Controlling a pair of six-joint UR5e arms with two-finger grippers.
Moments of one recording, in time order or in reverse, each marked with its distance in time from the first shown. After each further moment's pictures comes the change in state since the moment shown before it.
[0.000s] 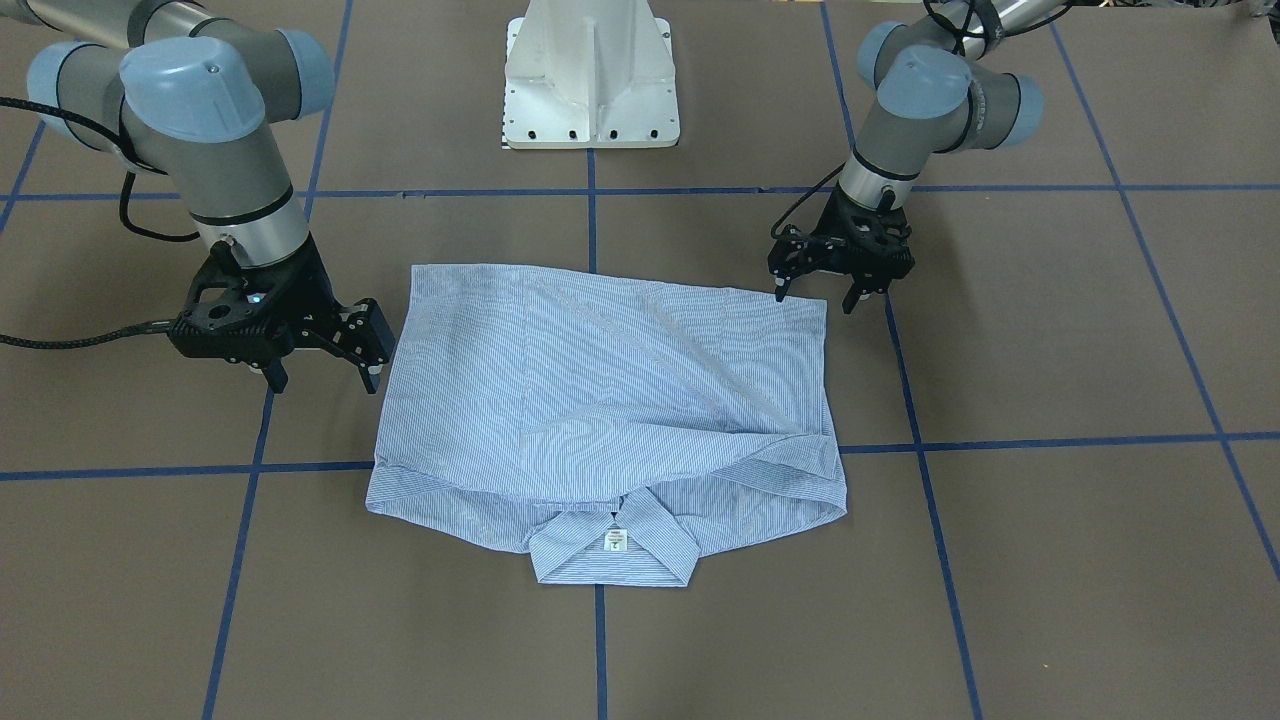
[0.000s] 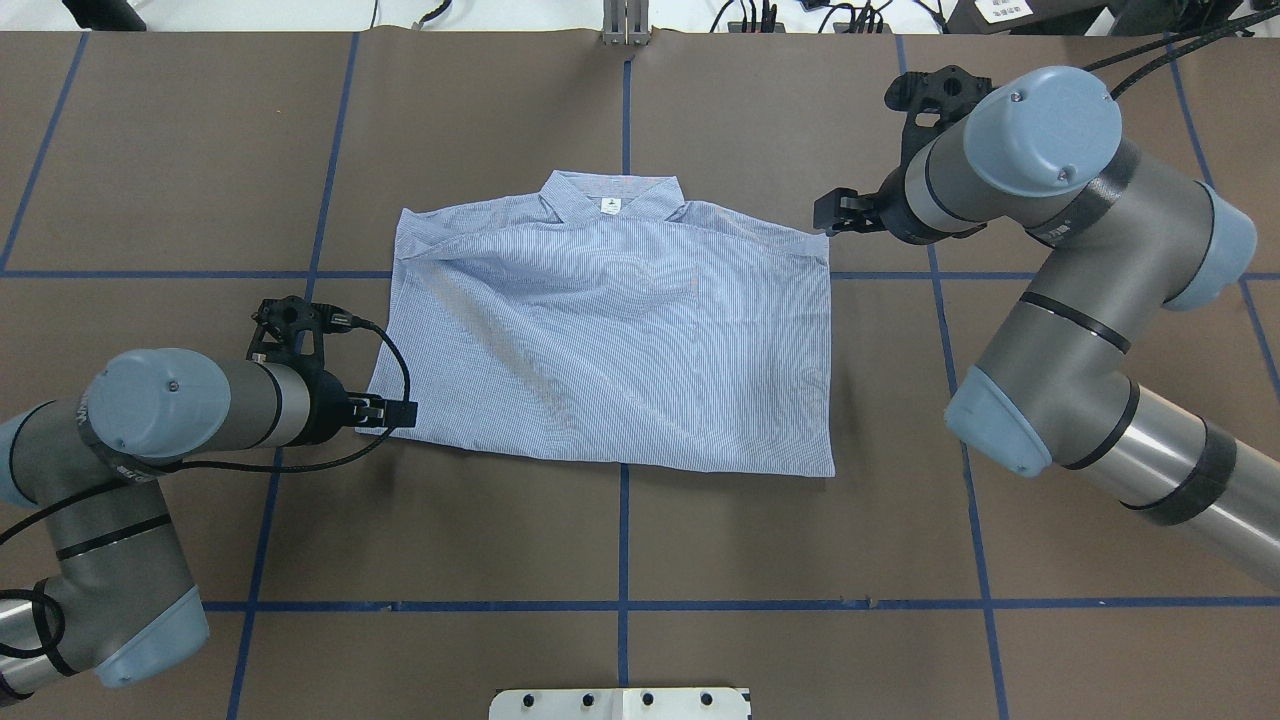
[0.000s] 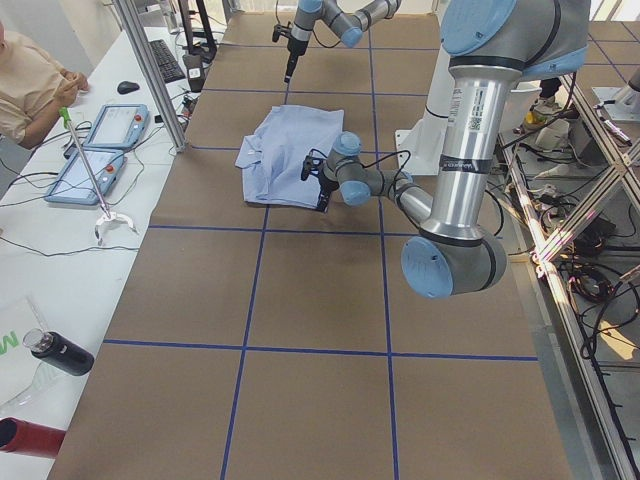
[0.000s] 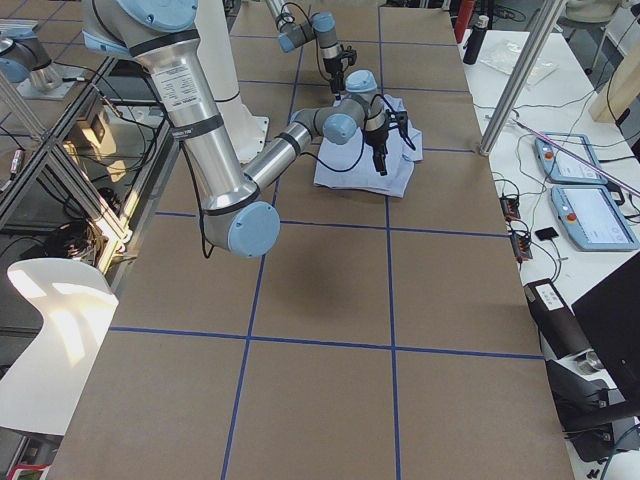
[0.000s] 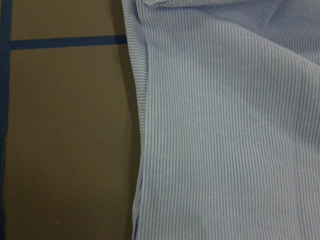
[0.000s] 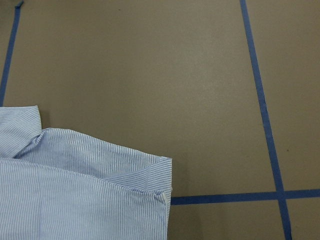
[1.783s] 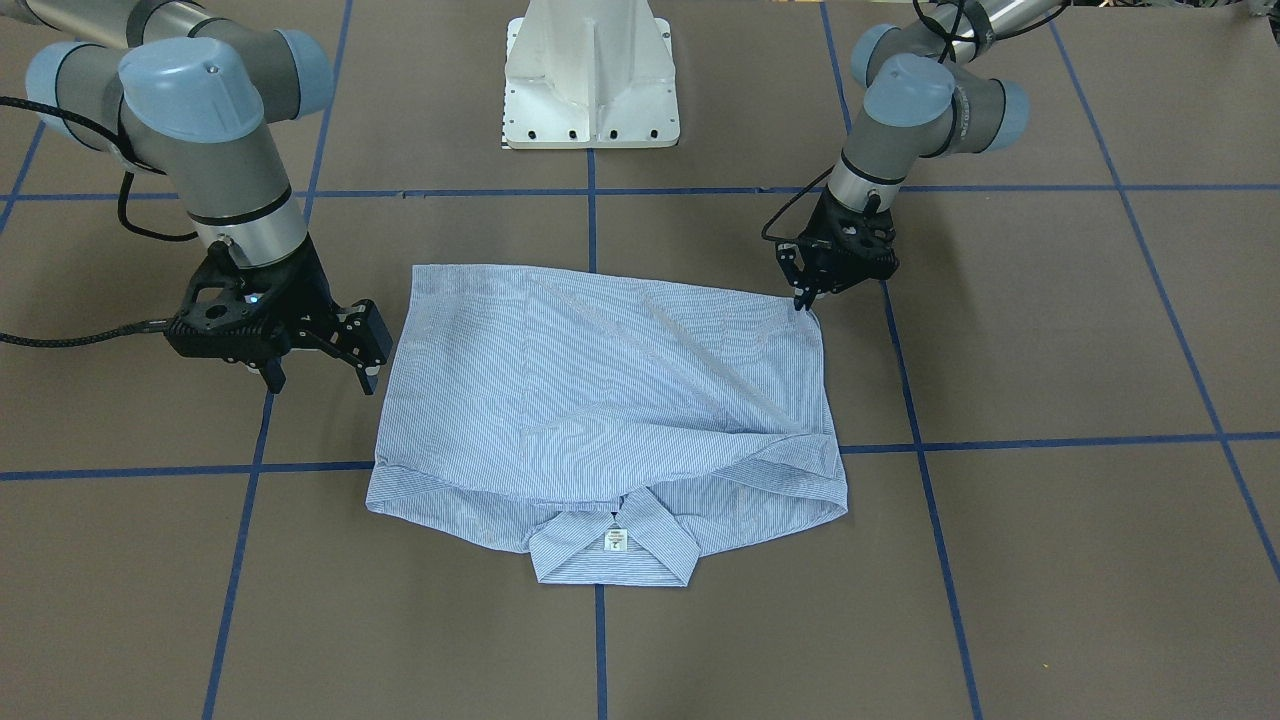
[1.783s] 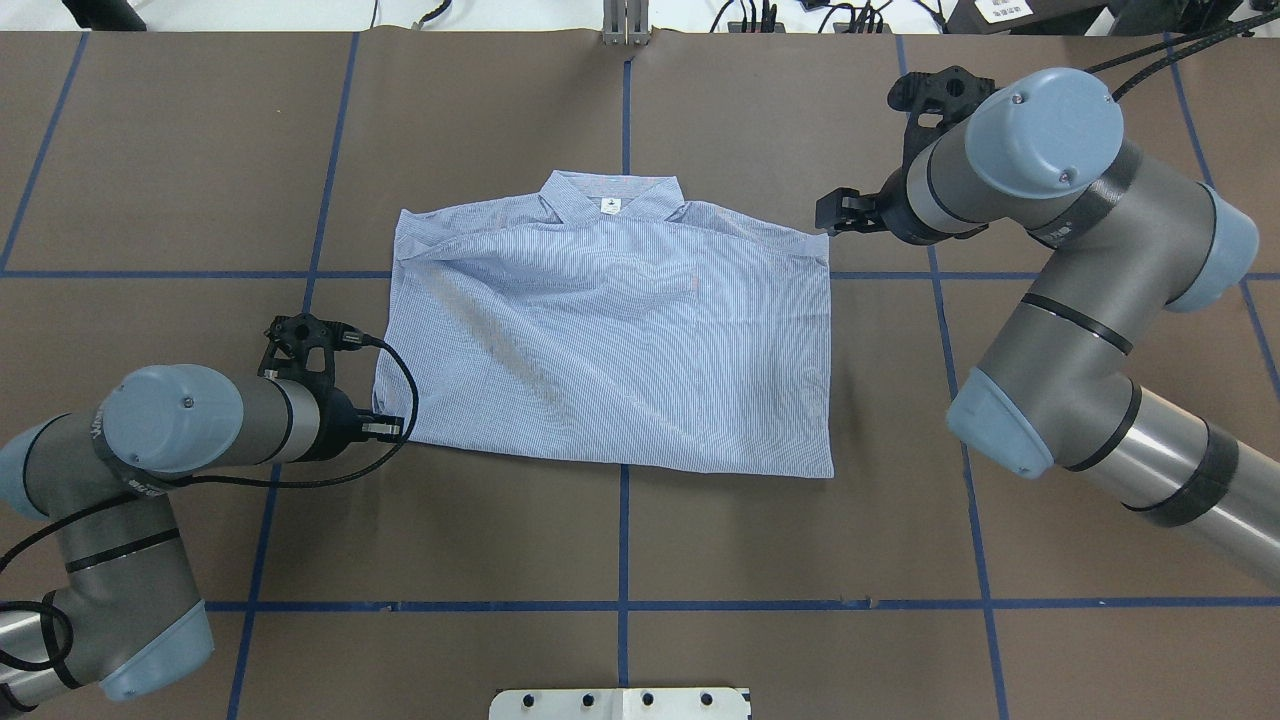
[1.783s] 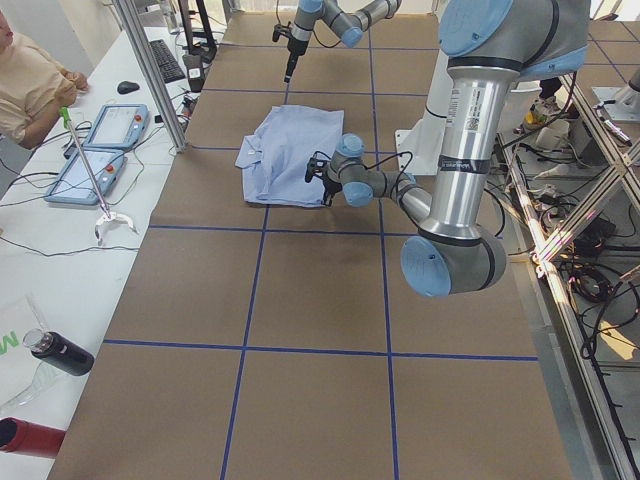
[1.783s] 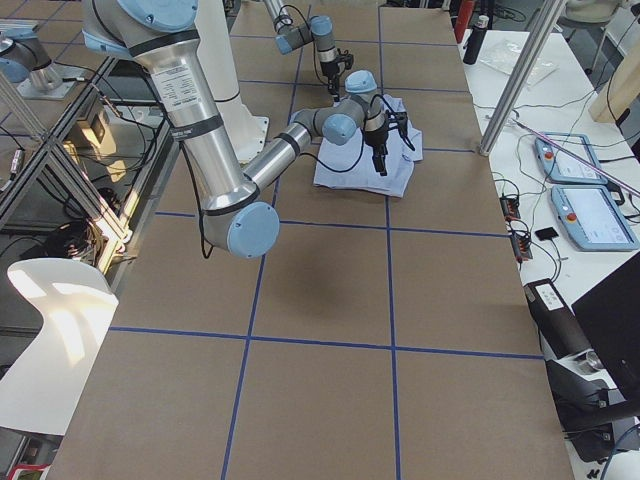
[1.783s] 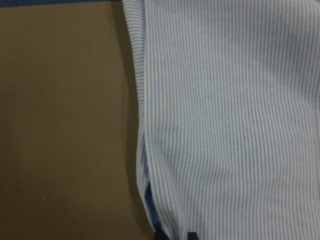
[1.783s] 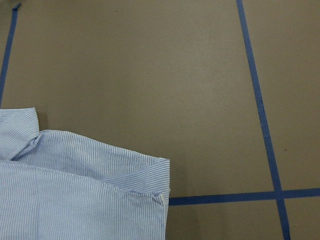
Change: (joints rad) left arm 0.025 0.001 0.001 0.000 -0.001 -0.001; right arm -0.001 -0.003 0.003 0.000 -0.005 0.010
